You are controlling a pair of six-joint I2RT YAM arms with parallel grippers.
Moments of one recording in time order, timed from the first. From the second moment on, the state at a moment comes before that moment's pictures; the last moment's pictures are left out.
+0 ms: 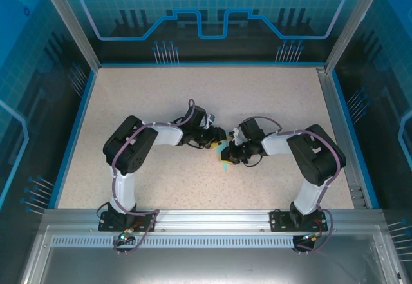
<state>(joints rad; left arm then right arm) -0.54 1.99 1.04 0.13 0.60 -0.96 0.49 1.78 0.73 -0.05 -0.71 0.70</state>
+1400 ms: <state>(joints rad) -0.51 1.83 1.15 -0.14 0.46 -0.79 0.48 1.70 0.70 -0.03 -0.72 0.74</state>
